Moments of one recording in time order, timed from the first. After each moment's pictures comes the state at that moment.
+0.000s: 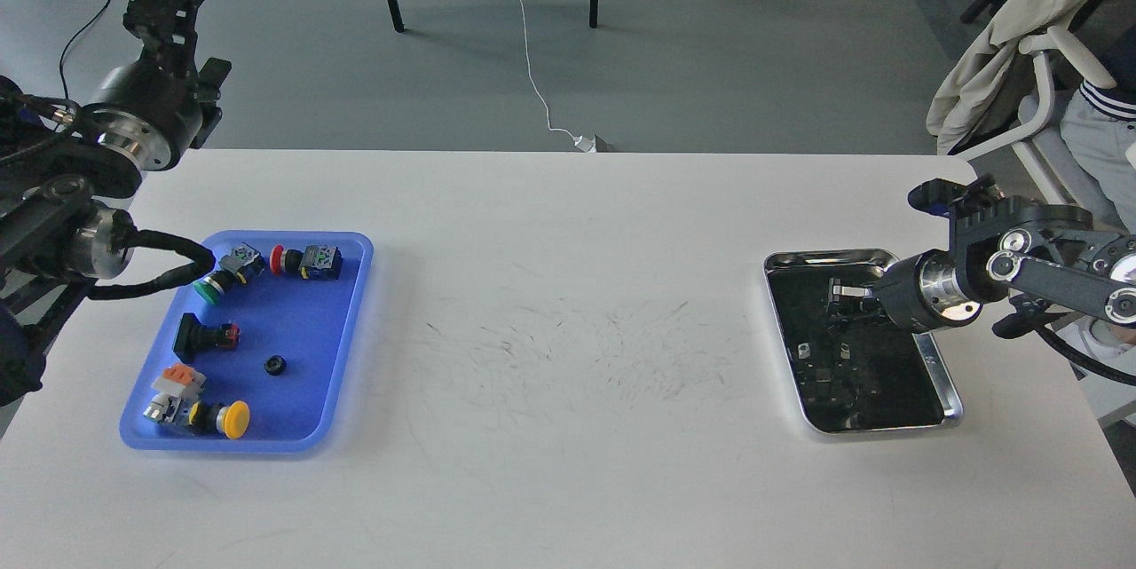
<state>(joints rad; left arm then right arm) -0.66 0.65 -0.85 -1.14 0.58 0.16 -0.14 1.14 -0.64 -0.22 1.02 -0.80 0.49 -0.17</state>
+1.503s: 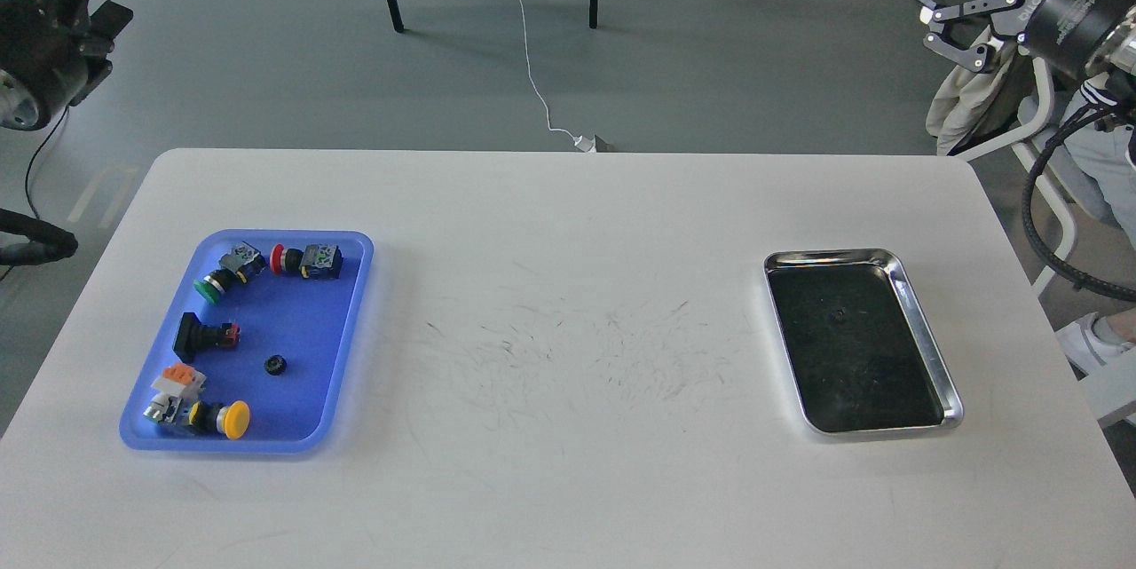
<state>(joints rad) -0.65 1.13 -0.79 -1.52 0.59 0.11 -0.02 0.95 -0.77 0.50 0.80 0.51 0.49 -0.03</state>
